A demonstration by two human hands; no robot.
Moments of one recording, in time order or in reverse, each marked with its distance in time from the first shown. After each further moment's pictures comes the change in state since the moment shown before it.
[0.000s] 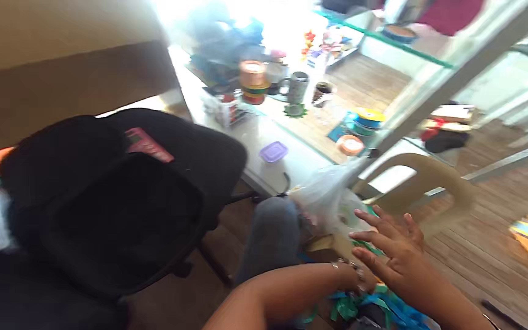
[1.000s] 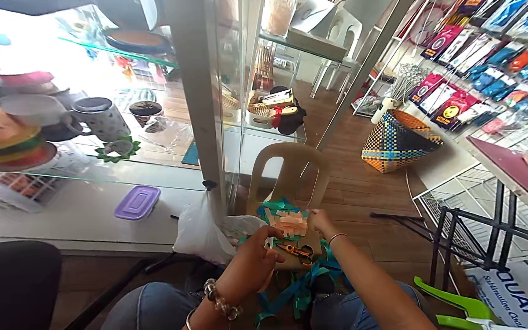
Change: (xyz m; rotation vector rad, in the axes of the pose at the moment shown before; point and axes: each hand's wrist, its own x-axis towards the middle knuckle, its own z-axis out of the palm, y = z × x) left_hand -0.004 0.004 -0.072 -0.505 0.406 0.201; right_hand -0.050 0.231 0.053 0.432 0.068 1.404
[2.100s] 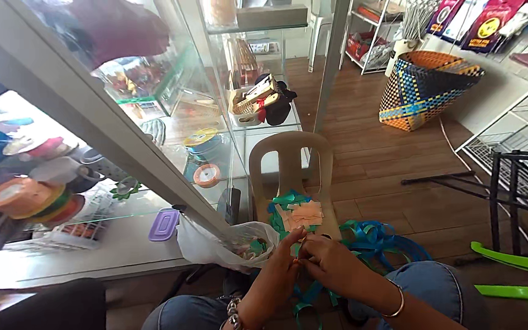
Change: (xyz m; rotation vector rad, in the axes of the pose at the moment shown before) left_hand 0.016 -0.030 0.049 0.281 -0.053 0.416; right_hand -0.170 0.004 -0.011 -0.073 -0.124 -0.874
